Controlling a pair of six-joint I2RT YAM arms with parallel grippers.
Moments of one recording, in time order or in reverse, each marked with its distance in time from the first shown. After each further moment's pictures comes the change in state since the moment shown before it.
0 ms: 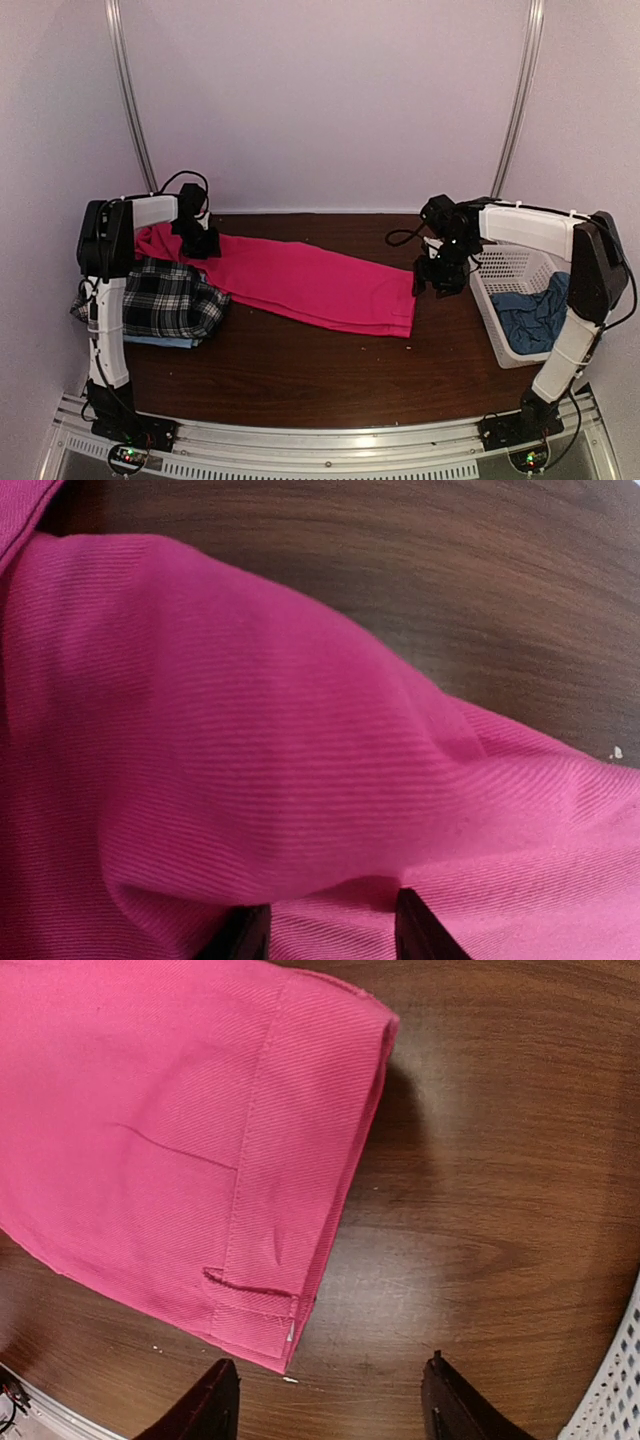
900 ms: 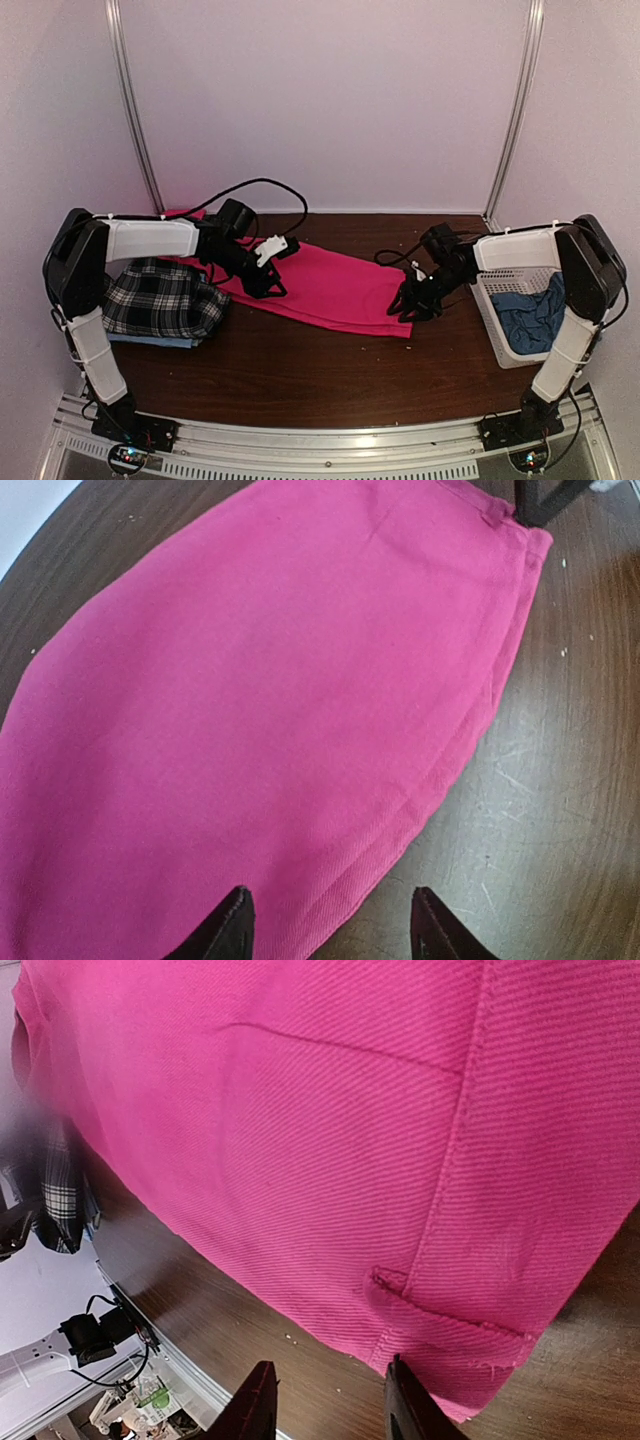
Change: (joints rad) left arm -0.418 -0.444 -0.528 0.264 0.358 0.731; right arm -0.005 0.017 -0.294 0.466 -0.495 0.201
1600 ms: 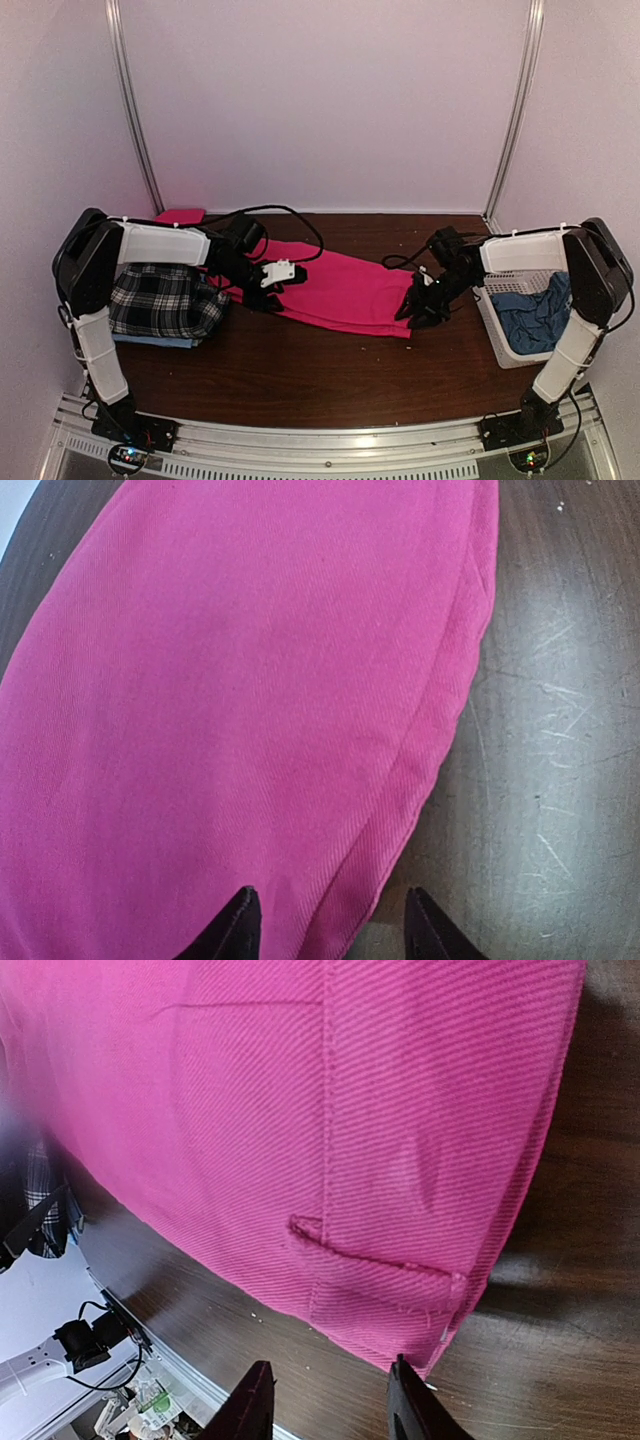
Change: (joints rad) left arm -0.046 0.047 -0.034 -0.004 -0.101 0.367; right arm -0.016 -0.044 -0.043 -0.057 0.023 0.007
